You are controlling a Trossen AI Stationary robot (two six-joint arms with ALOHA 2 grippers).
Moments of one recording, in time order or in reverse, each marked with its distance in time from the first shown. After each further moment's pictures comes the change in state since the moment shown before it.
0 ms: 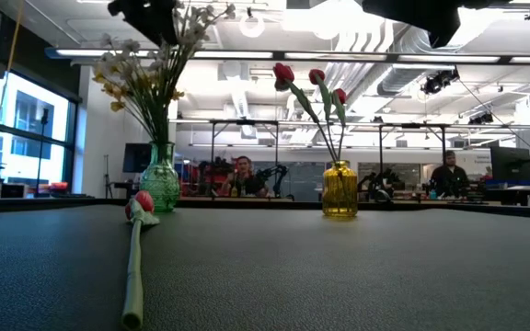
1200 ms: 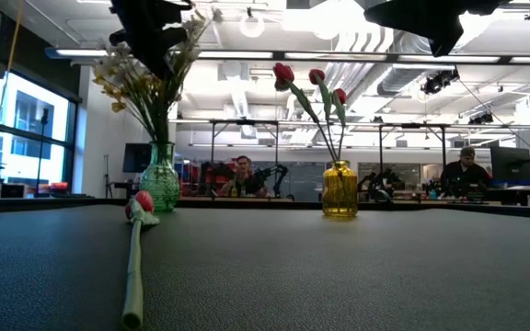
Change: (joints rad) left arm 0.122 0.003 -0.201 0.154 0.009 0.042; right arm 0.003 0.000 0.000 -0.055 -0.024 0.087
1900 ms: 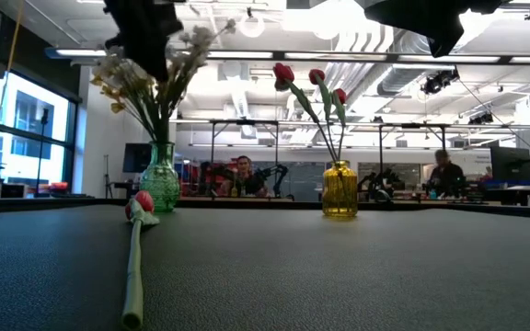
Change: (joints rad) left arm 0.003 -0.047 -0.045 0.006 0.124 -0.060; right arm 0.000 0.000 0.000 -0.001 -0.031 0.017
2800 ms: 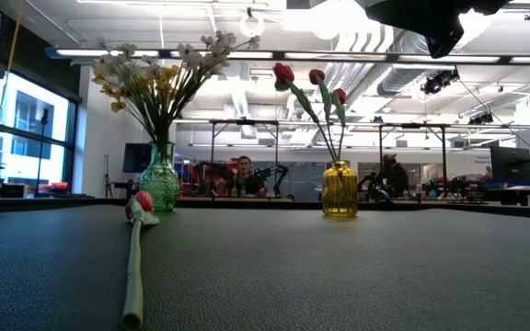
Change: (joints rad) left arm -0.656 -0.004 0.402 -0.273 -0.094 -0.193; right arm 0.000 0.000 0.000 -0.015 -0.042 0.001
